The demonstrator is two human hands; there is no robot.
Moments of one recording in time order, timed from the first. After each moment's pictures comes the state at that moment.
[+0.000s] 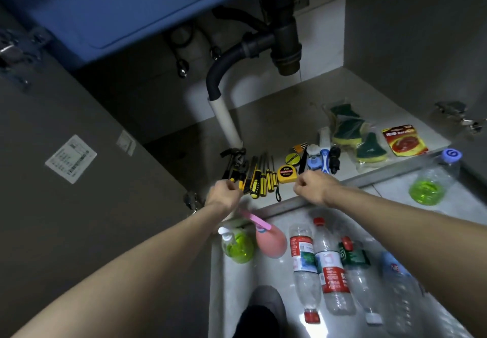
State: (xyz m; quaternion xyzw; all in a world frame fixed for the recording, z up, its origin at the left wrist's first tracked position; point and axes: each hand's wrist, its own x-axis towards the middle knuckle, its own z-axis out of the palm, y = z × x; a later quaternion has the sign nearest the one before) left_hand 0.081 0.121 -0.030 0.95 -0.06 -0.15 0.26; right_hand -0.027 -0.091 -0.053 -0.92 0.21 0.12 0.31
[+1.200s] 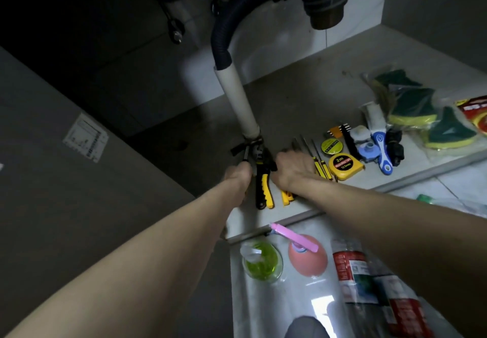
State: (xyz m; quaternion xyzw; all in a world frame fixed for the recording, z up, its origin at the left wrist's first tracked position) left_hand 0.194 0.102 -0.093 0.87 0.14 -0.25 0.40; right_hand 0.151 -0.016 -0.126 -0.96 0.22 0.06 0.15
